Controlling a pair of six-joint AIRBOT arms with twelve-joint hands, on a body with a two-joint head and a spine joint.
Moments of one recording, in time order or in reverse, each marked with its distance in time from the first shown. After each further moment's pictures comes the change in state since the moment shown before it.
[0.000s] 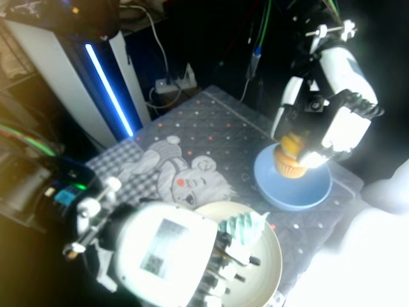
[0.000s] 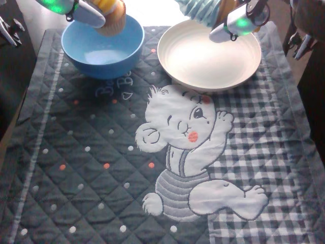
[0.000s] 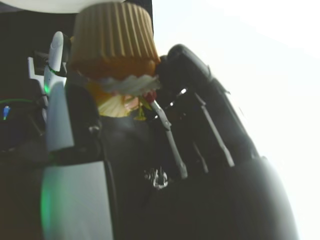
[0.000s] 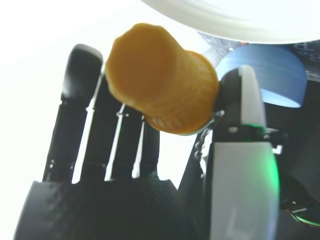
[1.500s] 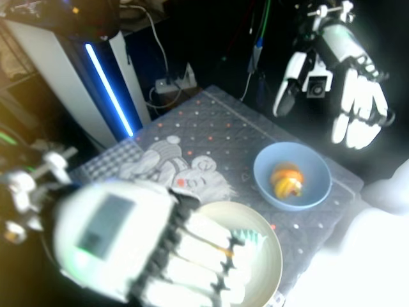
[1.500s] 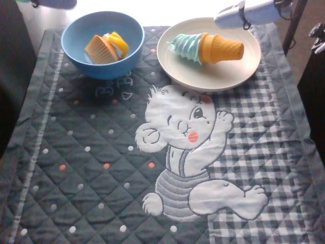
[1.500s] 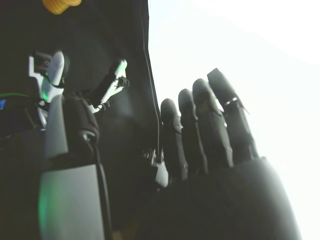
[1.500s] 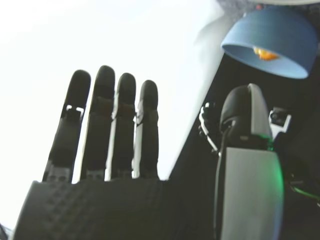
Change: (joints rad) left arm 0.047 0.195 -0.166 -0.346 -0.163 0.256; right arm -0.045 0.208 -0.238 -0.003 0.285 0.000
